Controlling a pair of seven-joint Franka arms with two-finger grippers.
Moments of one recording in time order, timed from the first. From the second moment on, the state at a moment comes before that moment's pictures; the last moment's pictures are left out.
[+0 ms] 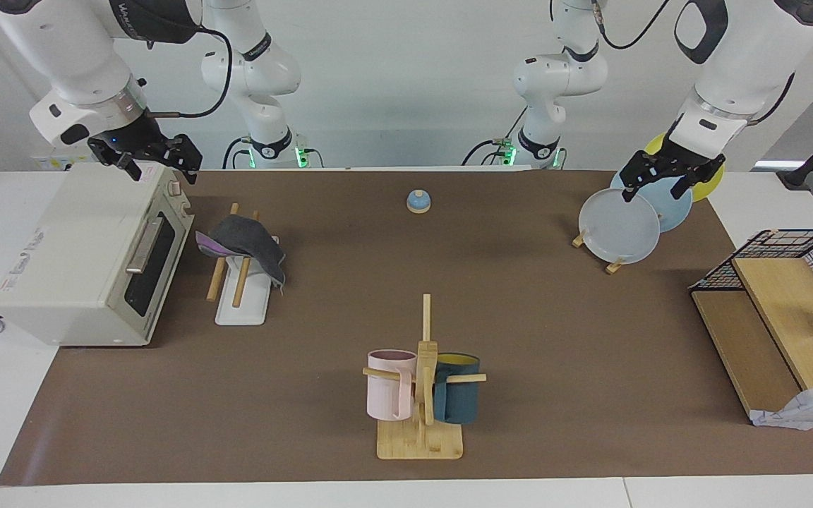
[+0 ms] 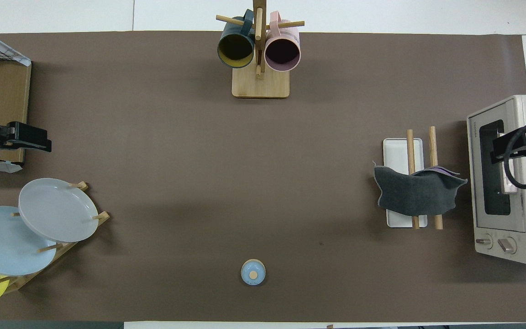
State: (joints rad) left arm 0.02 -0.05 -0.10 -1.67 -0.02 1.60 -0.06; right arm -0.07 0.01 0.04 -1.54 -0.05 1.40 0.03
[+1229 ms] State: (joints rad) left arm 0.02 -0.05 -0.10 -1.67 -0.02 1.60 -0.06; right arm -0.07 0.01 0.00 -1.55 -0.02 1.43 0.03
